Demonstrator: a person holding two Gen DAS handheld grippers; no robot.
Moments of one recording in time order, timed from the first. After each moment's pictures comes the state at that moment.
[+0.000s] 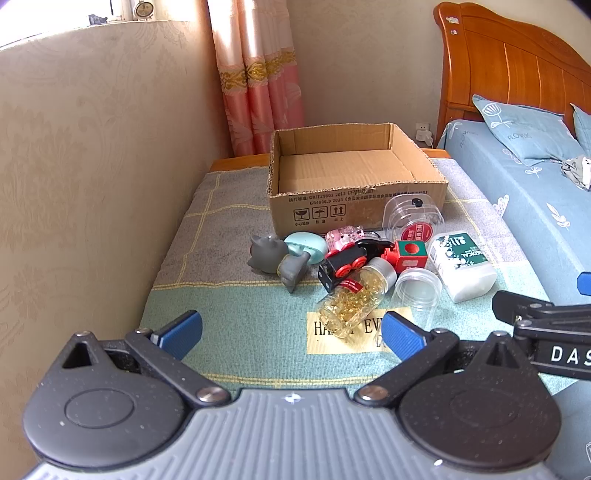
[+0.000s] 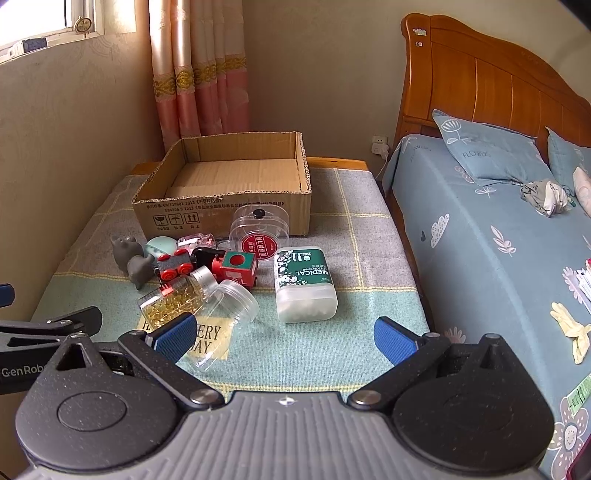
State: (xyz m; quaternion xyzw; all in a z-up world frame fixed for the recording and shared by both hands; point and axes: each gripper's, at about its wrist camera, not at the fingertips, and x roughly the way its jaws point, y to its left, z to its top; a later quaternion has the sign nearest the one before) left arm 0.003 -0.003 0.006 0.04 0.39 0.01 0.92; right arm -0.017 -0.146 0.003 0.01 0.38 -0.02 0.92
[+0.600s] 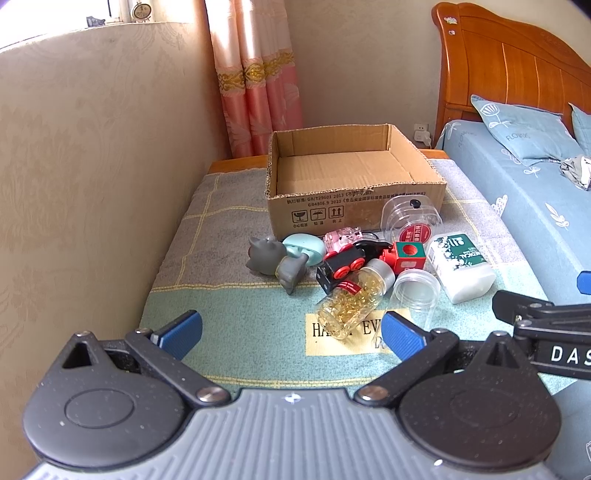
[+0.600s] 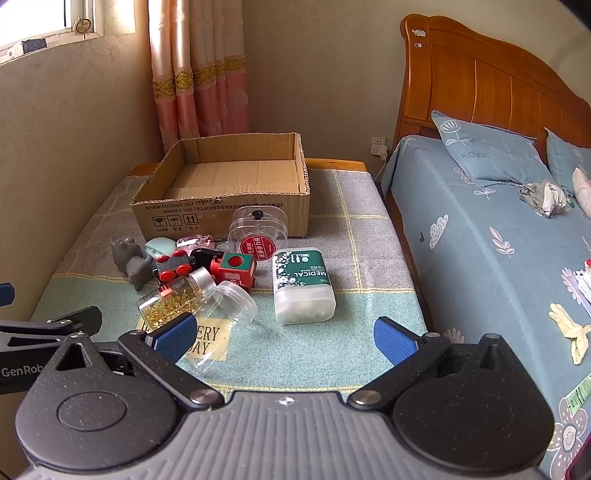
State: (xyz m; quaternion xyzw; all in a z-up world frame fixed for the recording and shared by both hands) left arm 0.005 -0.004 0.006 0.05 0.39 0.01 0.92; right arm -0.018 -0.147 0.001 0.01 0.38 -0.03 0.92
